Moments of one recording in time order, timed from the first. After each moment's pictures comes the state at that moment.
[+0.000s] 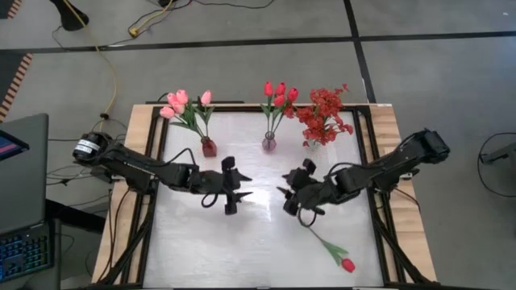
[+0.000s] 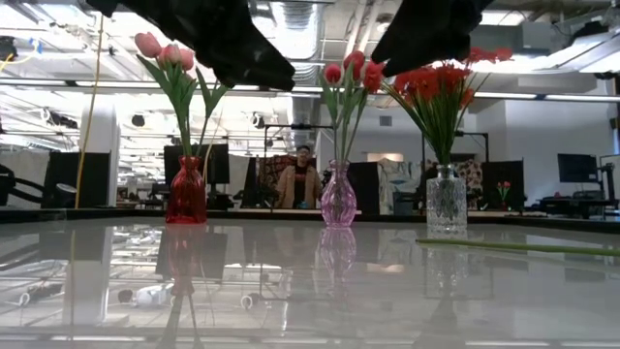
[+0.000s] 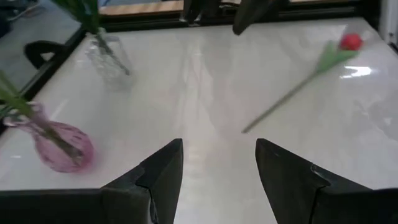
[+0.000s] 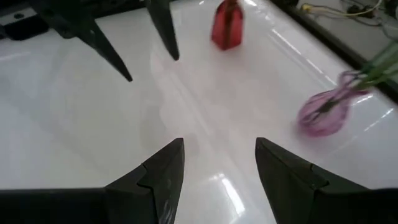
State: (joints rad) left arm -0.20 1.41 0.82 0.09 -0.32 -0.07; right arm 0.37 1.43 1.07 -0.40 0.65 0.53
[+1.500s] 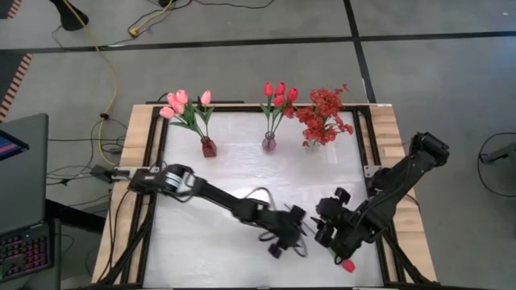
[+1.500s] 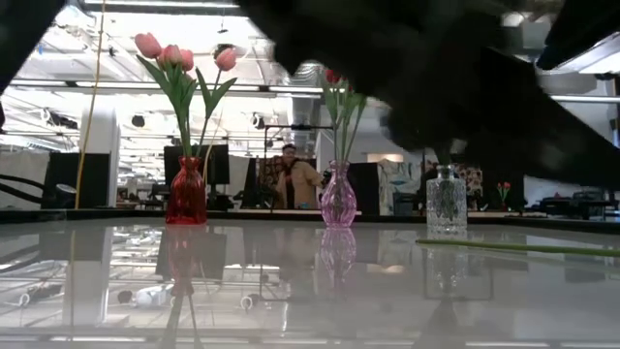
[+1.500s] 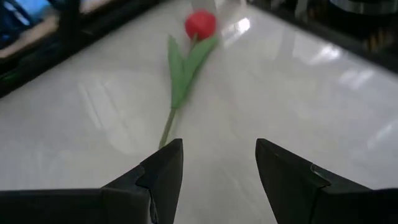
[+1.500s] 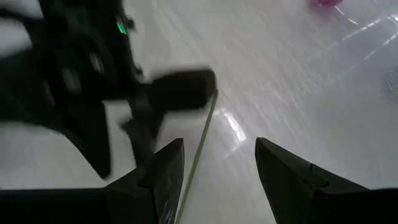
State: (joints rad) left arm -0.30 2.30 1.61 0.14 0.07 0.34; right arm 0.78 1.48 1.18 -1.03 0.65 1.21
